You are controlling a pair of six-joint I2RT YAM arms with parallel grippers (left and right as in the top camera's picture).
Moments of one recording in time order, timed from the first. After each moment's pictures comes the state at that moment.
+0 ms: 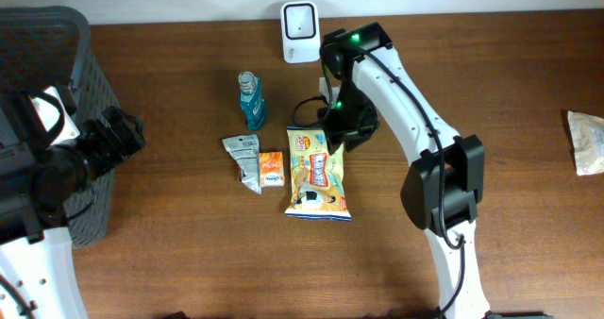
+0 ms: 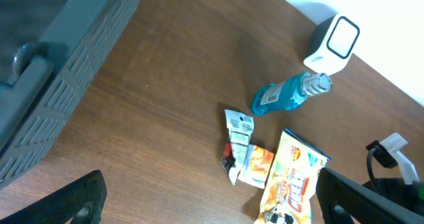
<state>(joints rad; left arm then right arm) 0.34 1.23 1.55 -1.22 0.26 -0.30 0.41 2.34 2.25 -1.69 -0.26 0.09</state>
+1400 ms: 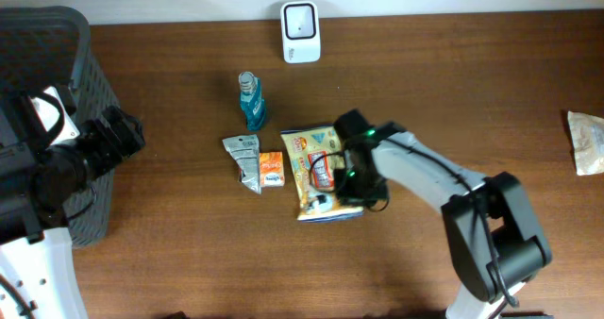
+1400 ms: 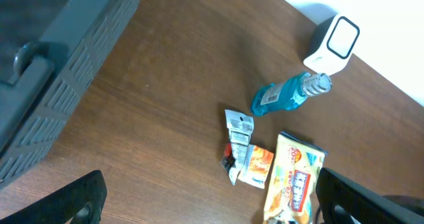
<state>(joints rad) 0.34 1.23 1.55 -1.22 0.26 -0.30 0.44 1.88 1.19 -0.90 -0.24 0.44</state>
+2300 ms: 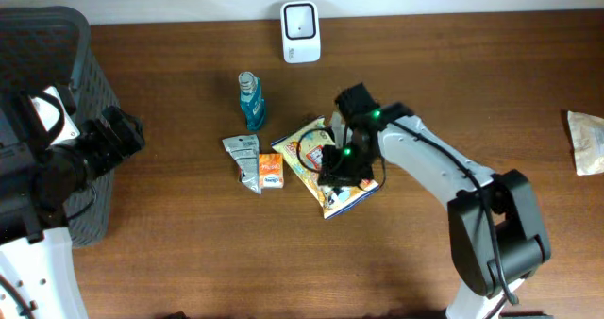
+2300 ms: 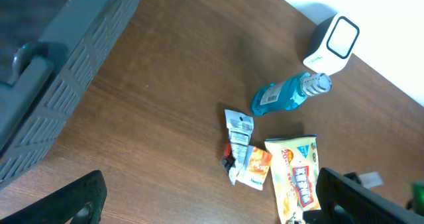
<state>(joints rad) 0.34 1.23 1.55 -1.22 0.26 -0.30 0.42 1.90 1.31 -0.87 -0.50 0.39</state>
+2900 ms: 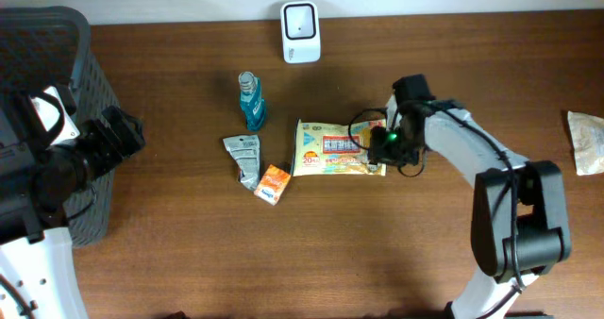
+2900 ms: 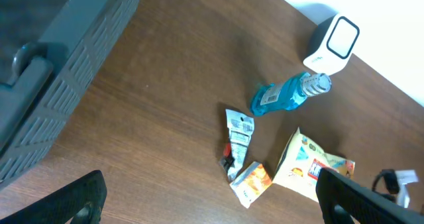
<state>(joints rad) 0.34 1.23 1.55 -1.22 0.26 -0.30 0.16 1.92 1.24 -0.73 -0.32 0.32</state>
